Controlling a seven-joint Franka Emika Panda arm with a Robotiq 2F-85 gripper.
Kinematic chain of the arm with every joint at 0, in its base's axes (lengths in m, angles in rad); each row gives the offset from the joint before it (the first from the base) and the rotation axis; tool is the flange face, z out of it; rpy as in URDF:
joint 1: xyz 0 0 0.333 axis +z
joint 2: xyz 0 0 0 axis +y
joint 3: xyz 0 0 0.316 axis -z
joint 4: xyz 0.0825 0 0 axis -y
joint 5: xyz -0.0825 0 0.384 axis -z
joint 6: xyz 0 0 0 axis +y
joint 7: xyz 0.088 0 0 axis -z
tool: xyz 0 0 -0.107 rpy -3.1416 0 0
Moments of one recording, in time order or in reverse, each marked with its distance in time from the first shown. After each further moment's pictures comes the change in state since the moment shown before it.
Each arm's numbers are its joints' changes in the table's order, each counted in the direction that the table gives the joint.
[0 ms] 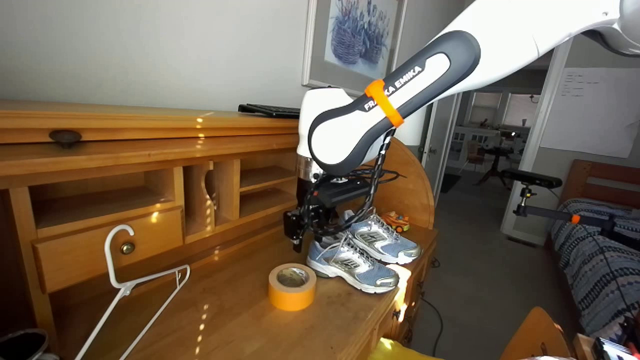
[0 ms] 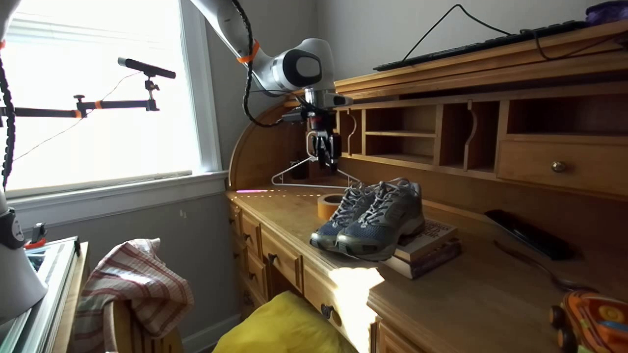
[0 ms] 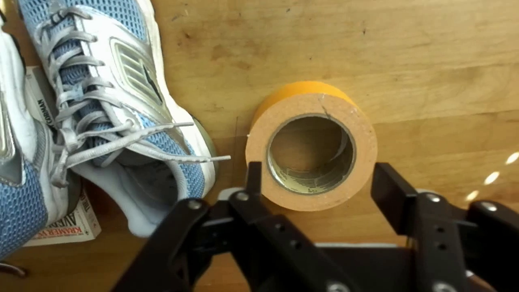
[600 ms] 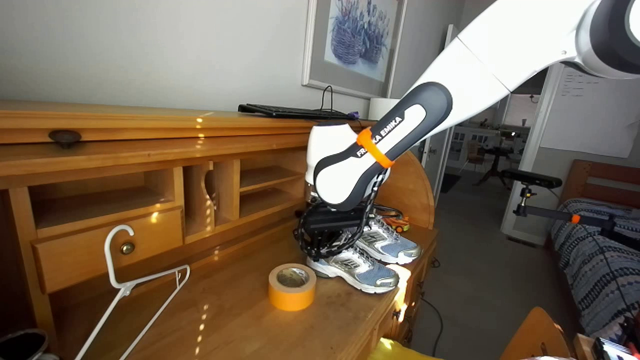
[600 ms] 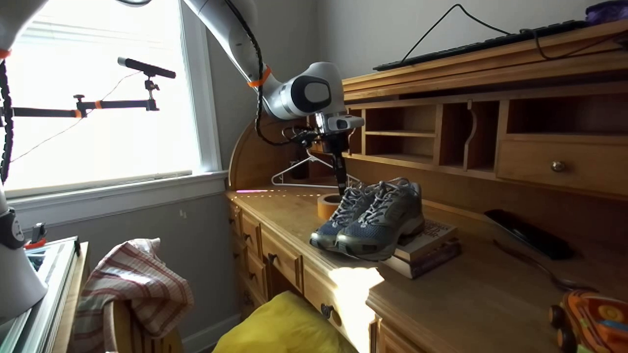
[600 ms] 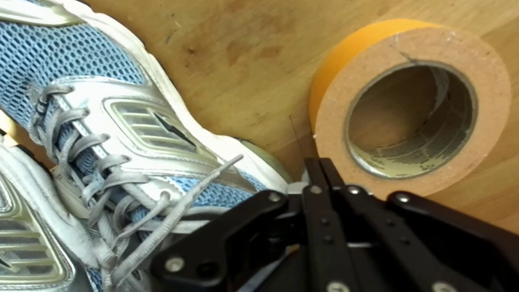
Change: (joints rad) arm 0.030 0.124 0.102 0.002 -0.004 -0.151 0.428
